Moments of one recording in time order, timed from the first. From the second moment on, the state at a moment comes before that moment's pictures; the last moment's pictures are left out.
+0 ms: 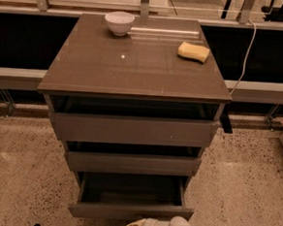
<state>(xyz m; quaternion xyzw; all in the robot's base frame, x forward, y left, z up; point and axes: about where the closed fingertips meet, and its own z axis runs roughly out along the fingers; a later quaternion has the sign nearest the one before) 0.433 0.002 0.146 -0.72 0.48 0.20 0.47</state>
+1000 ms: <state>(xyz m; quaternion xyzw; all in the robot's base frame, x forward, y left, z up) 0.454 0.028 0.125 -0.72 0.48 0.16 0.47</state>
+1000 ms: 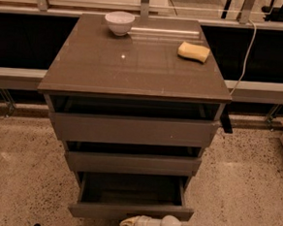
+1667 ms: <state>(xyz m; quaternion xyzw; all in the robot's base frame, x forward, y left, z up) 0.488 0.036 0.127 -0.71 0.48 0.15 0.48</state>
